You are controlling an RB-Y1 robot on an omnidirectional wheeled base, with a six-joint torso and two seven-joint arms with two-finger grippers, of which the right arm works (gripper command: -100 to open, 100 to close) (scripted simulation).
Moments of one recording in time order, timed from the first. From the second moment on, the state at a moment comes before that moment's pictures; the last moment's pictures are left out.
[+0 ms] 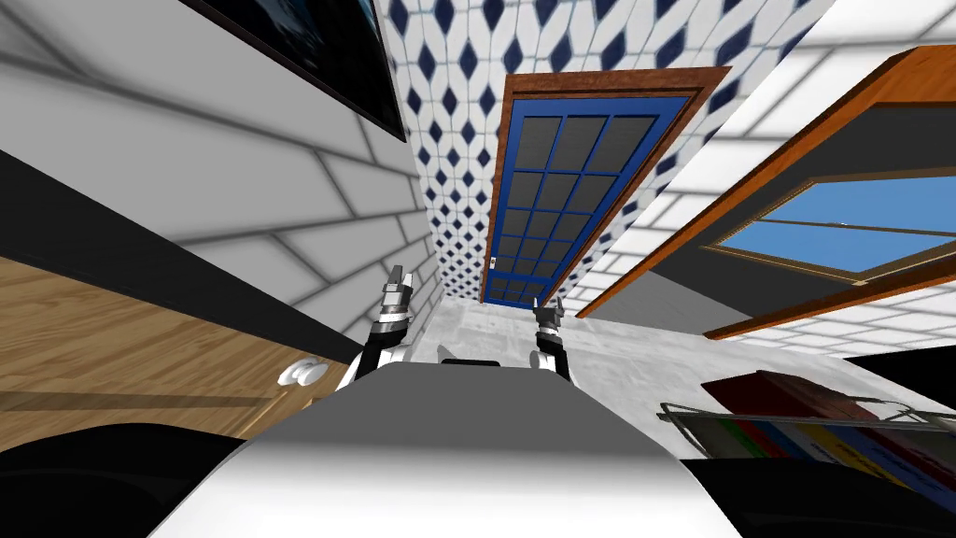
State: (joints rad) arm 0.36 -0.10 -0.07 -1.69 -0.30 -0.59 -0.57
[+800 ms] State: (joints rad) arm 0.30 -0.10 -0.10 -1.51 -0.36 -0.64 -0.71
